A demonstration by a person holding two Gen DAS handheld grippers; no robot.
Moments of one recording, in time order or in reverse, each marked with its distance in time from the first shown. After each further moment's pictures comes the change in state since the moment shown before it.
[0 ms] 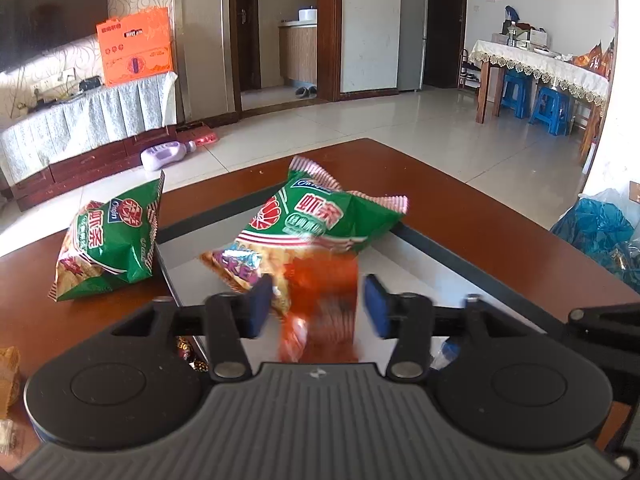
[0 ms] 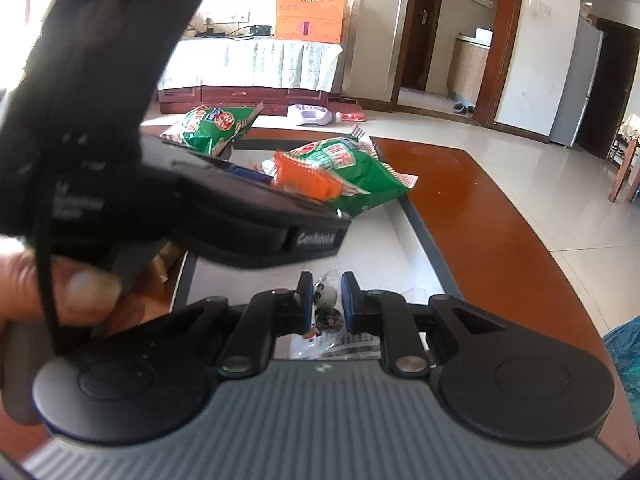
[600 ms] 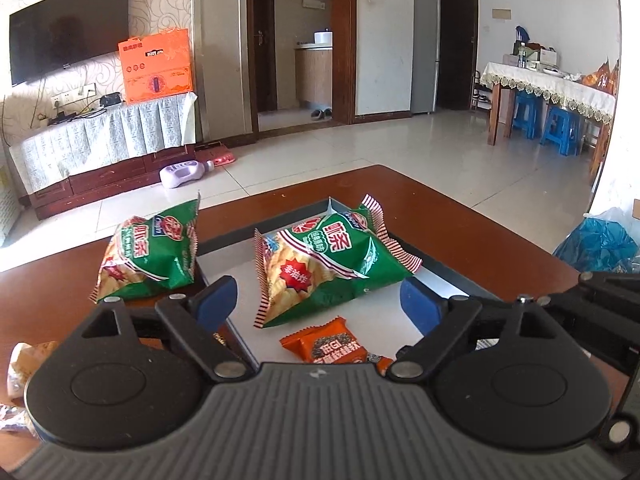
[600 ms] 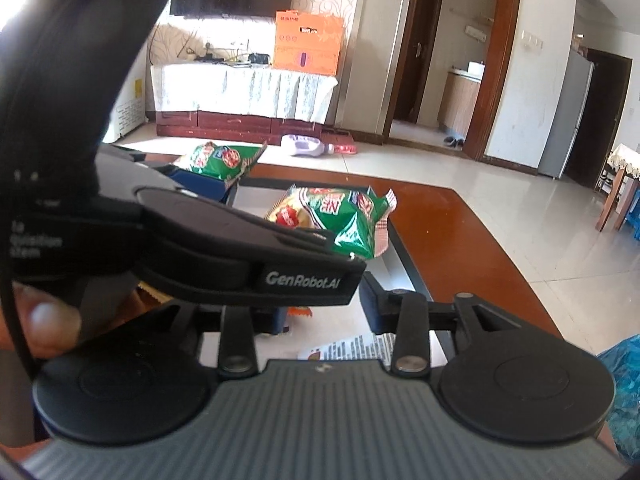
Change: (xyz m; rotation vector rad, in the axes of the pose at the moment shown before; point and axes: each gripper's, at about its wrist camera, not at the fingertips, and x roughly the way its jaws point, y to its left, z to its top) left arm -0.055 0.003 -0.002 -0.022 -0.069 0.039; right arm -0.025 0.016 0.002 -0.031 -0.101 -0.039
